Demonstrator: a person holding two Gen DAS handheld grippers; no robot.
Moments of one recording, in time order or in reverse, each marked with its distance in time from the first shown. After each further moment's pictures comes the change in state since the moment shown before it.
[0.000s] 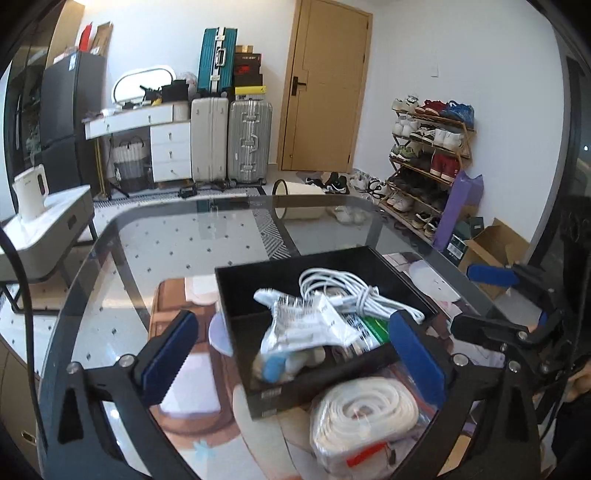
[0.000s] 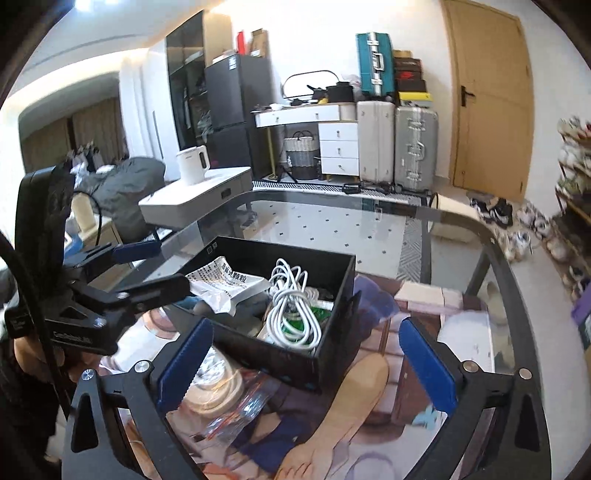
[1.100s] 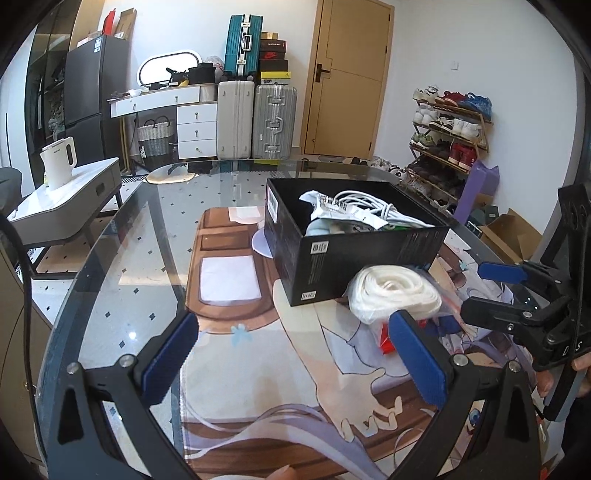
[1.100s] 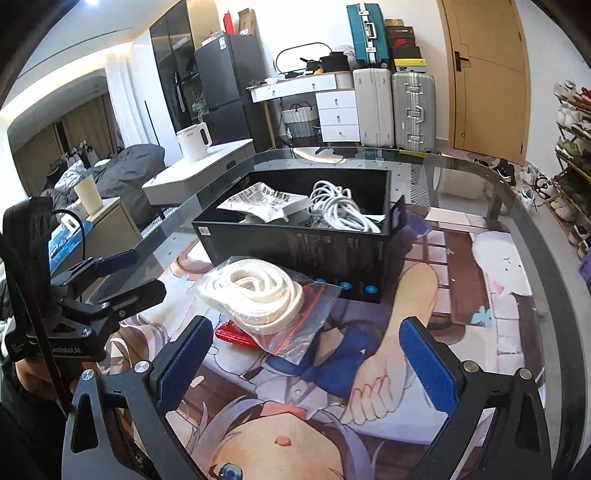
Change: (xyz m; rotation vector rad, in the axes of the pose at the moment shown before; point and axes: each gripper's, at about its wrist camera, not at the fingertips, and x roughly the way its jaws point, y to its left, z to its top) left arm -0.041 0.019 -0.082 -0.035 0.037 0.082; right arm -0.003 0.053 -0.053 0.026 0.119 0.012
